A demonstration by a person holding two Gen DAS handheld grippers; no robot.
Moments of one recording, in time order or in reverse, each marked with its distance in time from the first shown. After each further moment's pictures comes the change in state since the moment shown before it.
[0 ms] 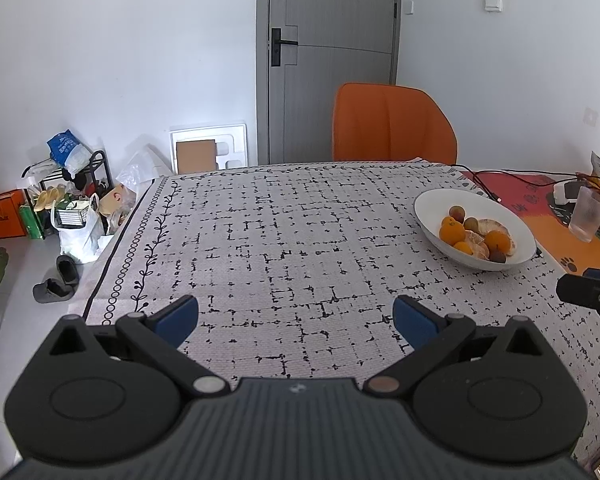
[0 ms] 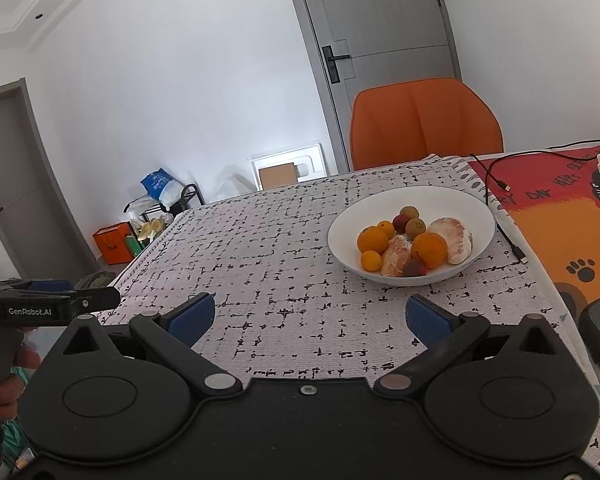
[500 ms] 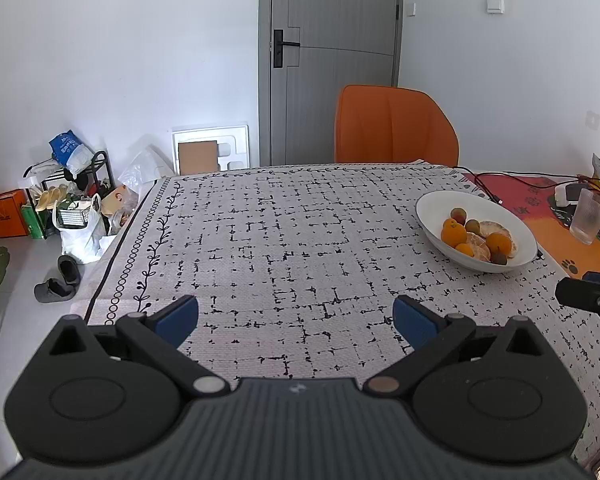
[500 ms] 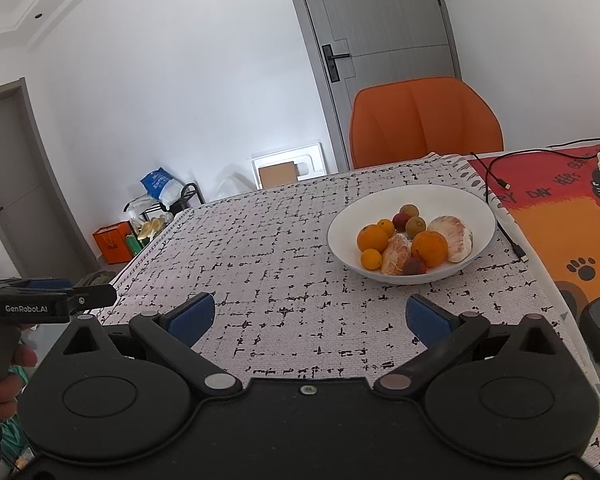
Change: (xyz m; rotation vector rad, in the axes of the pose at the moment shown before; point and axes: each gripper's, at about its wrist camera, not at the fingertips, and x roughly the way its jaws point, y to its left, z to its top) left arm -0.002 0.003 0.001 -0.005 -0.003 0.003; right arm 0.001 0.001 0.000 0.001 0.003 0.001
